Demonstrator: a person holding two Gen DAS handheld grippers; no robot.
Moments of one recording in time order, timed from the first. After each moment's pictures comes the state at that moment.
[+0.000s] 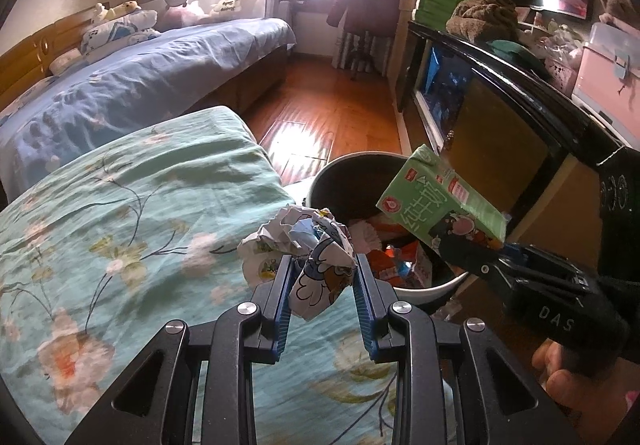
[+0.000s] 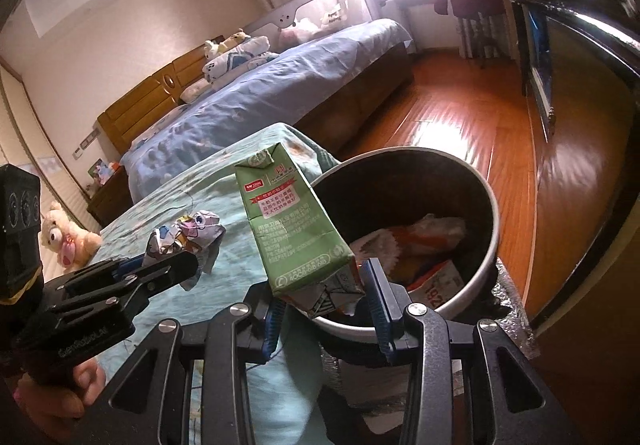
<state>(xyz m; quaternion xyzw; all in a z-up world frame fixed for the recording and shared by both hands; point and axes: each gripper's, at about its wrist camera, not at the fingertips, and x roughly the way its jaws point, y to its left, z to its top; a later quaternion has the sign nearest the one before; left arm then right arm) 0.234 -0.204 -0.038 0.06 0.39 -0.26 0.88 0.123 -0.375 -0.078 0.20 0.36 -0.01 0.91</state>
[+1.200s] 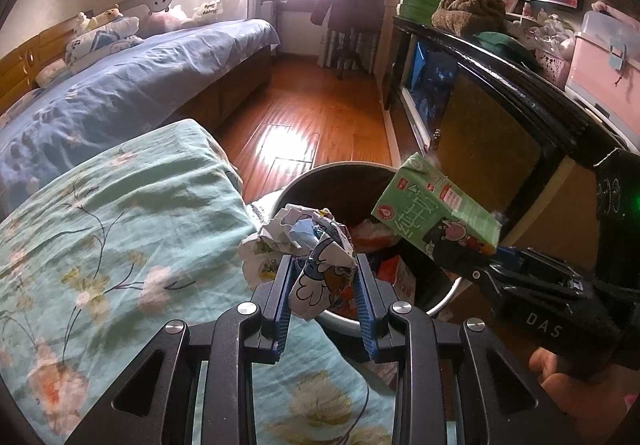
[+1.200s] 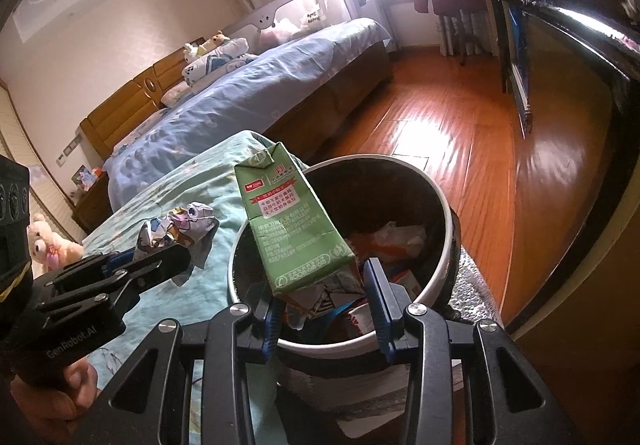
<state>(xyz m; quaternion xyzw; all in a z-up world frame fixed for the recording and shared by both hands) 0.252 -0.242 -0.041 0.07 0.39 -0.28 0.87 0.127 -0.410 -0.082 0.19 0.37 -0.04 0.91</state>
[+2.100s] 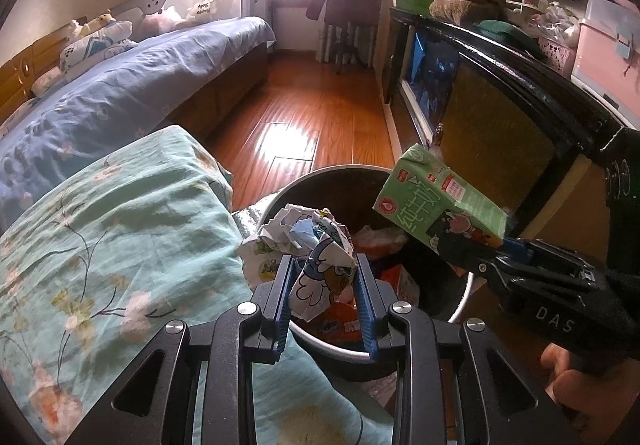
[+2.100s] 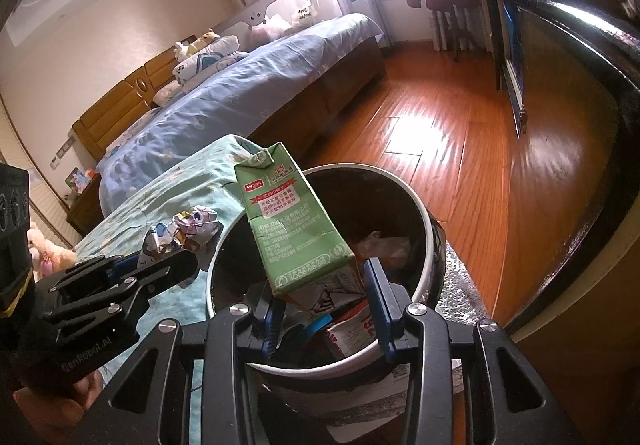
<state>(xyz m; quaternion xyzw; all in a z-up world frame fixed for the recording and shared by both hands) 0.268 -0.268 -0.050 0.09 0.39 -0.28 0.87 0.141 -0.426 -0.082 0.20 0.38 -0.05 0.90</state>
